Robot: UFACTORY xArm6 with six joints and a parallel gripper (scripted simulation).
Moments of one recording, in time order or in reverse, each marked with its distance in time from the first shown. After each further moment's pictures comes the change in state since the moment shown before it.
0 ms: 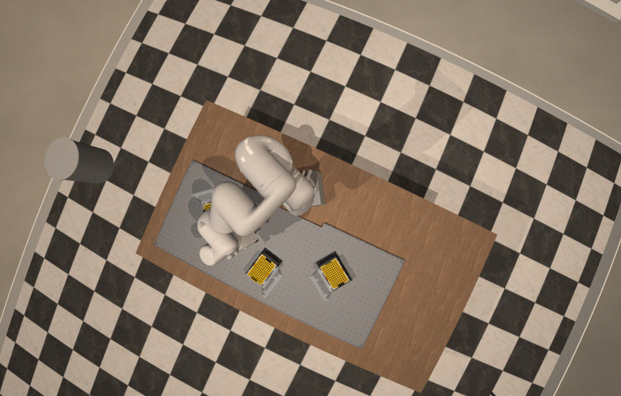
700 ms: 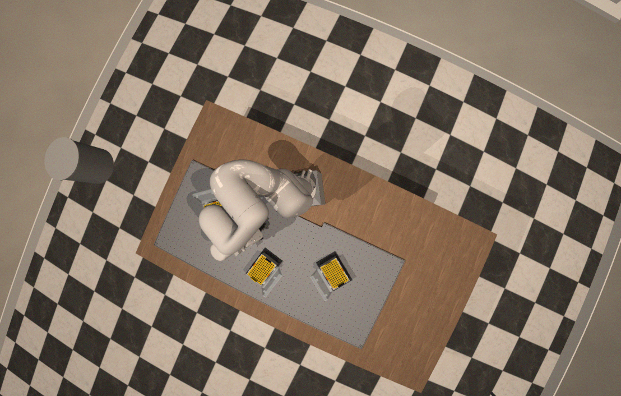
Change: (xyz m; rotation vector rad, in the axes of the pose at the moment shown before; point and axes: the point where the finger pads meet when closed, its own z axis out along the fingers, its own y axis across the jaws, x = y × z) arm 0.046 0.000 0.080 0.000 0.000 0.000
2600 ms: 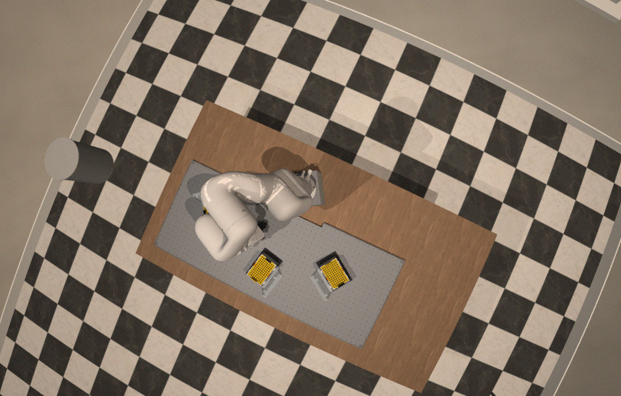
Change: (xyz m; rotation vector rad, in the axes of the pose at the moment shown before) arm 0.021 0.000 0.033 0.000 0.000 0.000
